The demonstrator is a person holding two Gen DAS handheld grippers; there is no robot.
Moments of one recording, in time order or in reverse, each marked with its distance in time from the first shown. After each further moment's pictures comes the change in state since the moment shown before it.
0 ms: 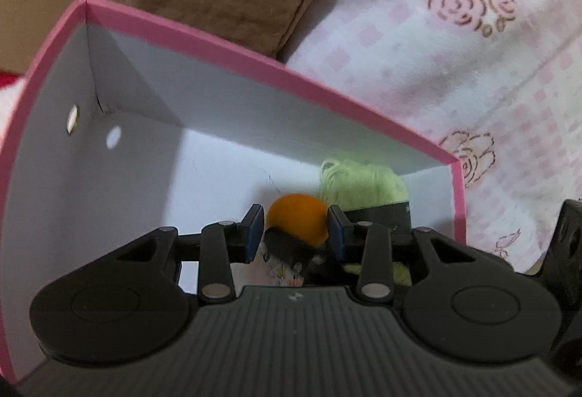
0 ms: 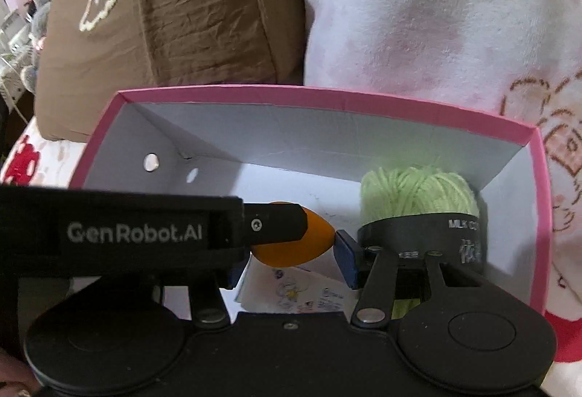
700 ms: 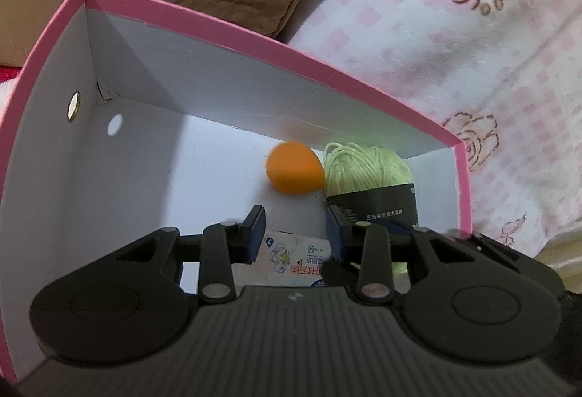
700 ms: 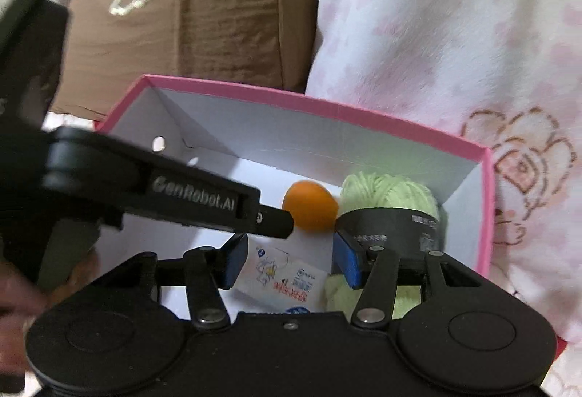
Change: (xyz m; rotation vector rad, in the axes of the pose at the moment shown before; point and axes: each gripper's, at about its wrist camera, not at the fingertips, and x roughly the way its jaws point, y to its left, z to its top) left arm -0.004 -0.004 -0.008 0.029 0.015 0.035; right arm -0.040 0.001 -0.023 -0.145 -0.092 -0.051
